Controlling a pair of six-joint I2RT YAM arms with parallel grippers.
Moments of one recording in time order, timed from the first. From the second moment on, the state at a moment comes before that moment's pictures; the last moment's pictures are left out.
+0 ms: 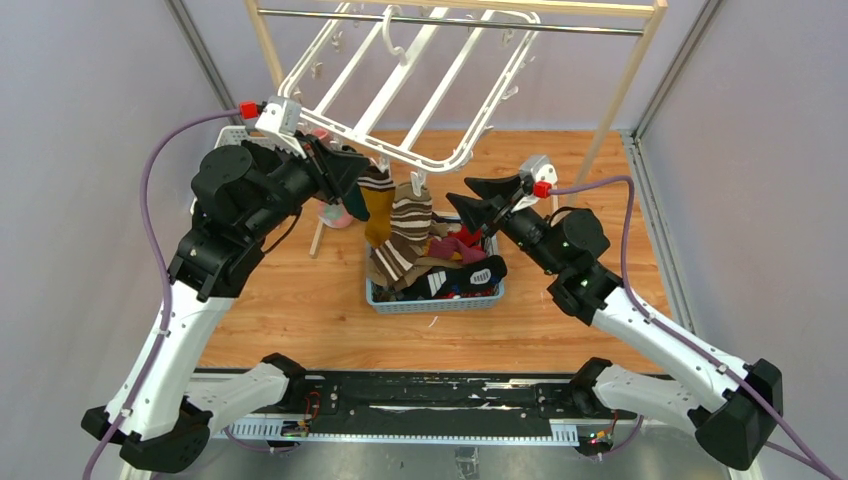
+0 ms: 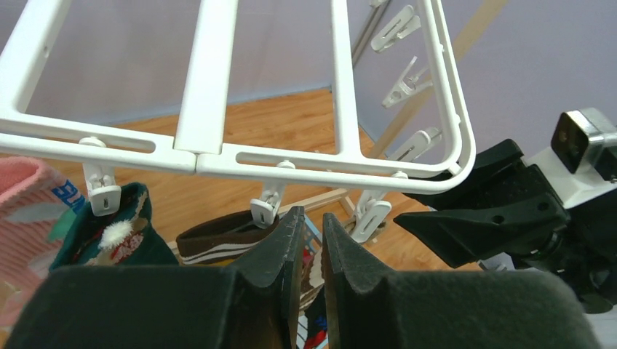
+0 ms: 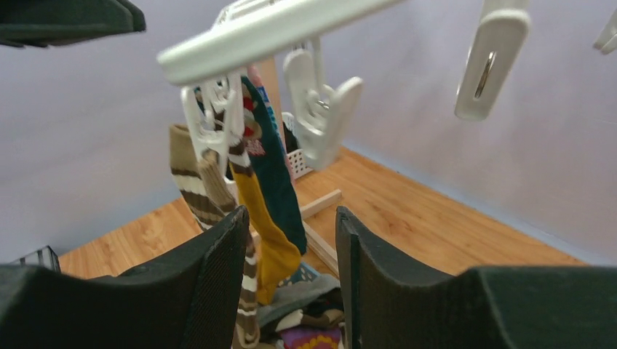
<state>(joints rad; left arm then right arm) -0.47 0.99 1.43 -0.43 0.18 -0.37 0.77 0.99 0.83 0.46 -0.07 0.09</state>
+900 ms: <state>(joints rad) -0.47 0.98 1.43 -0.46 0.18 -0.37 0.57 1.07 0.90 0.42 -0.32 0.03</state>
